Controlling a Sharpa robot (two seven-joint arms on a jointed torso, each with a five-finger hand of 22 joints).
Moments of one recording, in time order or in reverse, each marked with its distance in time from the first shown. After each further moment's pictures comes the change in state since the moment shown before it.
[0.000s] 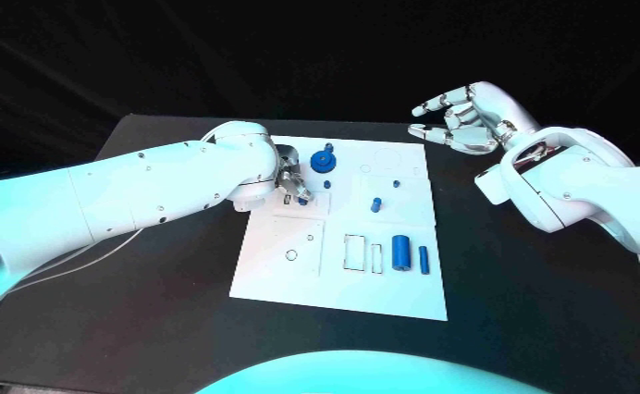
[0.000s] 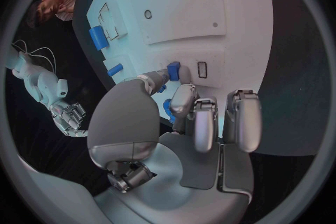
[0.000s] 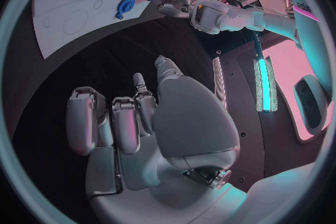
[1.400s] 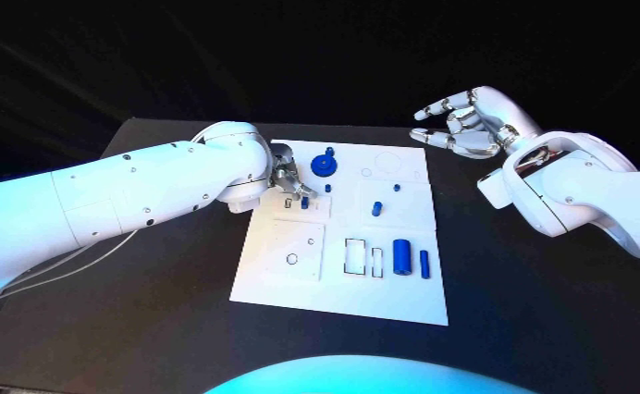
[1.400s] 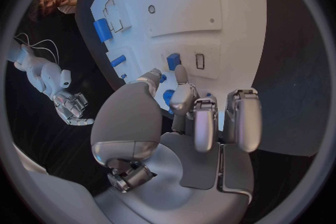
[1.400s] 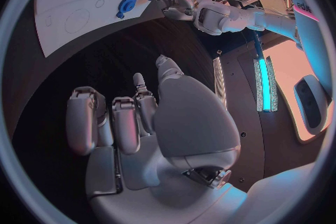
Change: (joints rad) left arm -0.001 -0.048 0.031 0.041 0.020 -0.036 -0.002; left_hand -0.065 0.052 -0.414 0.074 0.000 0.025 -0.015 -0.021 -0.023 -0.020 0.009 -0.012 -0.027 0.000 0.000 -0.008 0.000 0.000 -0.010 -0.005 -0.008 0.001; right arm 0.000 -0.005 0.000 -0.003 0.000 0.001 0.000; right_hand -0.008 -0.008 -0.008 0.008 0.000 0.000 0.000 0.000 -0.002 -0.004 -0.004 0.000 0.000 0.000 0.000 0.000 0.000 0.000 0.000 0.000 -0.004 0.000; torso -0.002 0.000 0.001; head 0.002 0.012
